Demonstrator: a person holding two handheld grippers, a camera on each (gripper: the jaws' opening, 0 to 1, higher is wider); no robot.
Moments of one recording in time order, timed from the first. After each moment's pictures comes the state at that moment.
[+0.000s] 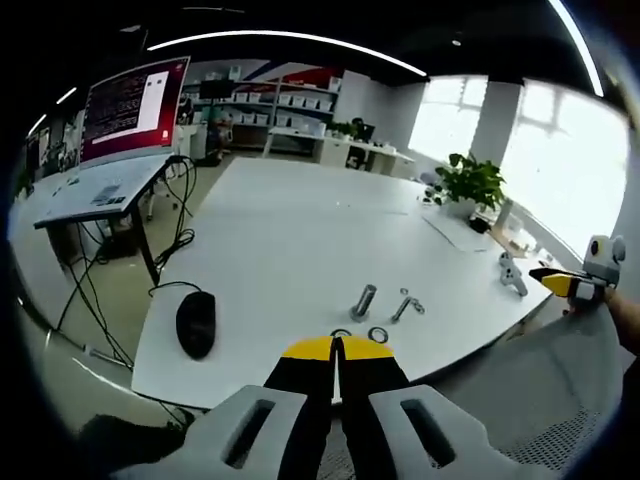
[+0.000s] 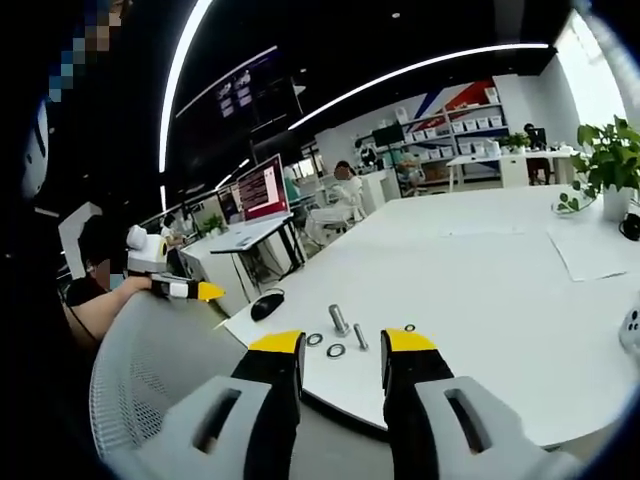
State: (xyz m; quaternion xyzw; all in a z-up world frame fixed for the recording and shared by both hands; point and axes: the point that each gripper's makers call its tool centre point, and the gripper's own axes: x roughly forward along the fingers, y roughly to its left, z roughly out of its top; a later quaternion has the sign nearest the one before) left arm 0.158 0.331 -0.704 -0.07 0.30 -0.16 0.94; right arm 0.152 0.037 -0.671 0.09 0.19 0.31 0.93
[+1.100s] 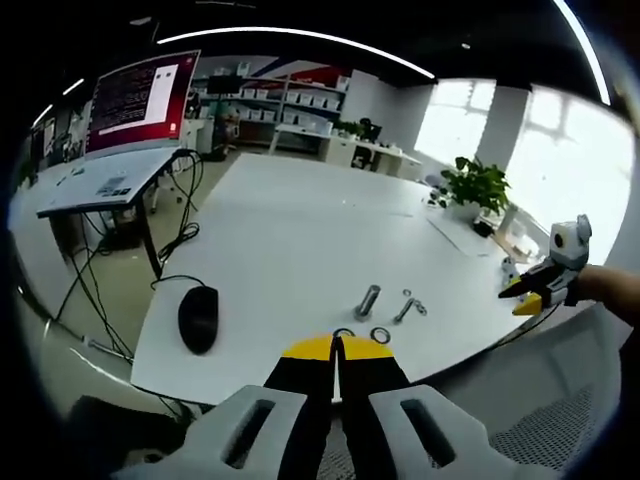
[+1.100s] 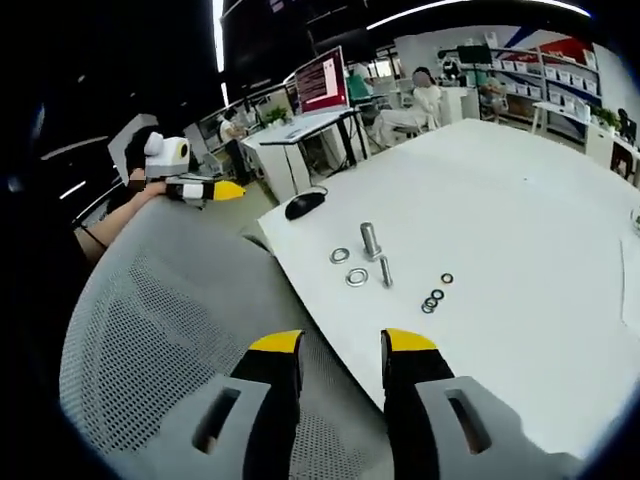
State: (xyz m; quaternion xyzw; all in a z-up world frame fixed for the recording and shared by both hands) left arm 0.162 0.335 -0.705 -0.08 0.30 -0.16 0.94; right arm 0.174 0.064 -0.740 -0.07 0.37 0.49 0.79
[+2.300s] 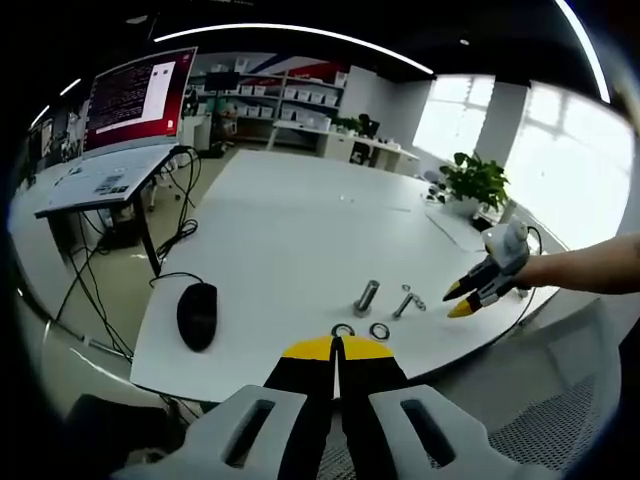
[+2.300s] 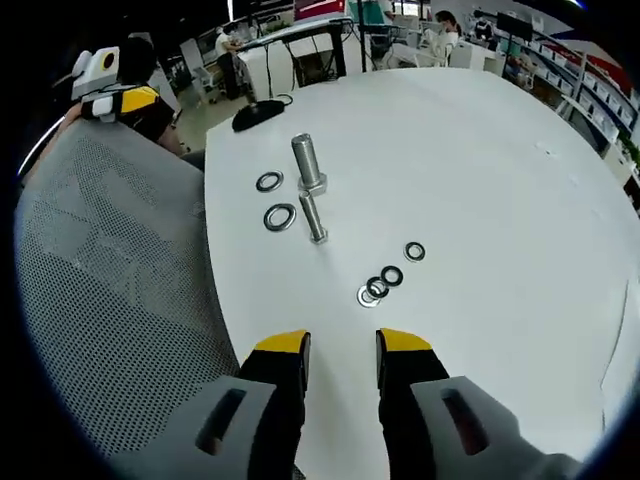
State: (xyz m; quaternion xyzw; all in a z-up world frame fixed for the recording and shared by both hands) left arm 0.159 0.335 -0.706 -0.08 0.30 -0.16 0.94; right arm 0.247 0.065 -0.841 -0.22 0.45 0.46 0.73
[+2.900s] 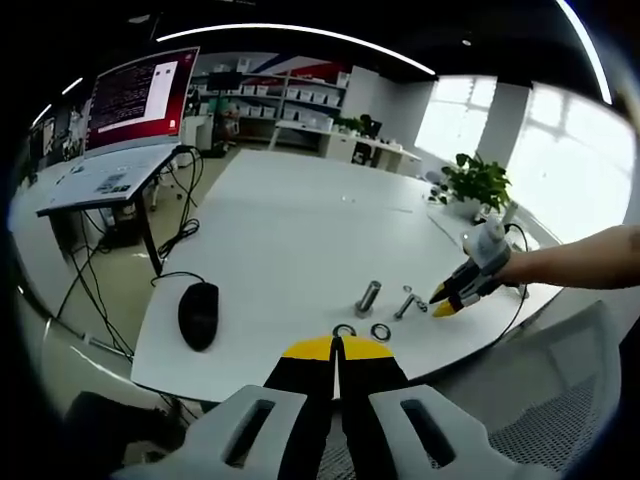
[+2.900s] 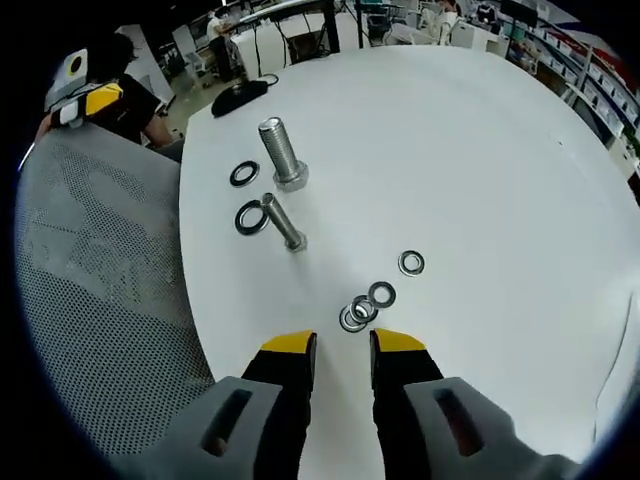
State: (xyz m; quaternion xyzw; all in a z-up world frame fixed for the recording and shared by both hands) left arm 0.159 0.337 -0.706 -0.08 0.30 -0.15 0.94; right arm 0.266 0.078 -0.861 -0.24 0.49 0.45 0.71
